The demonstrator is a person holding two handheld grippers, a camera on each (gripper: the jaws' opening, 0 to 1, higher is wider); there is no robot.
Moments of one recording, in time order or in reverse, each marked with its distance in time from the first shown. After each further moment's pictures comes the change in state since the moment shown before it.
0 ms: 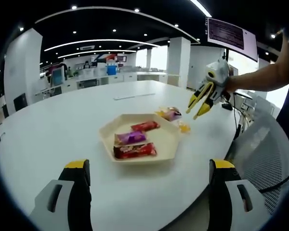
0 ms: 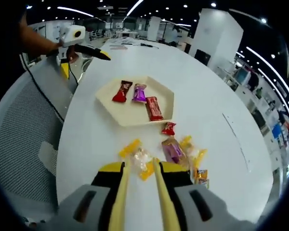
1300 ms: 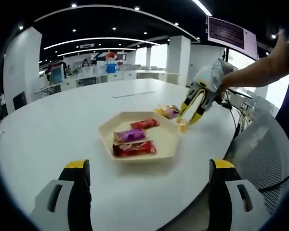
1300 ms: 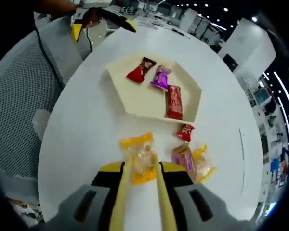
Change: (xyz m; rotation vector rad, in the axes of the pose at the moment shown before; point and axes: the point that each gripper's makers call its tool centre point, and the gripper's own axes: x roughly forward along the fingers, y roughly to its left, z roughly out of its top) left arm 0.001 0.000 -0.003 -0.005 0.016 -0.004; right arm 0.044 0.002 -0.006 -0.113 0.161 0.092
